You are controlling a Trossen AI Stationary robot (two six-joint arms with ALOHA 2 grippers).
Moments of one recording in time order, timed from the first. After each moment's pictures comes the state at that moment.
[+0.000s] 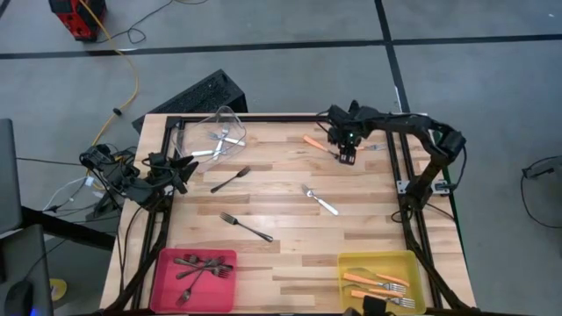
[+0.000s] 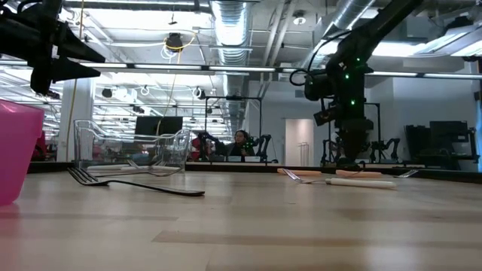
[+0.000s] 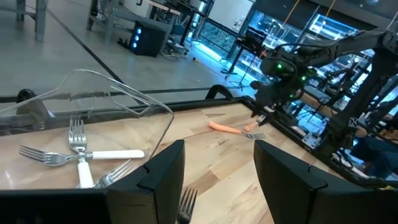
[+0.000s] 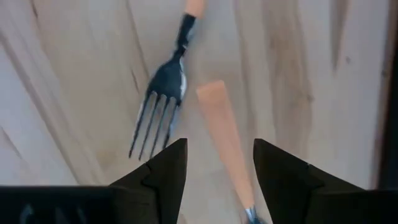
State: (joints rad) left arm -0.58 0.03 0.32 -0.71 -1.25 -0.85; right arm -0.69 1.69 1.08 -0.84 0.14 -0.46
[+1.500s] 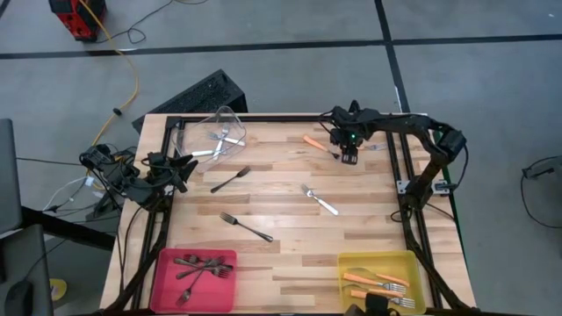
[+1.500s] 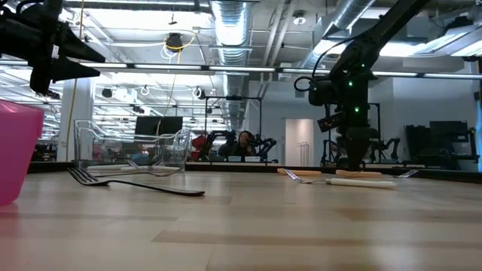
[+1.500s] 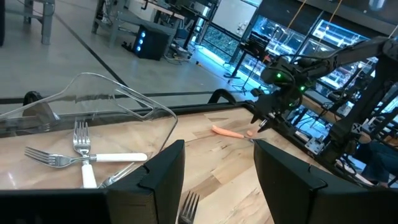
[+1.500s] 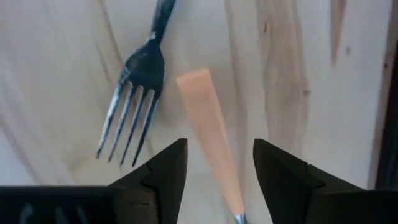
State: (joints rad) left arm -0.58 0.03 0.32 -0.71 -1.27 -0.86; right arm -0.73 1.69 1.01 -0.75 0.16 -0.51
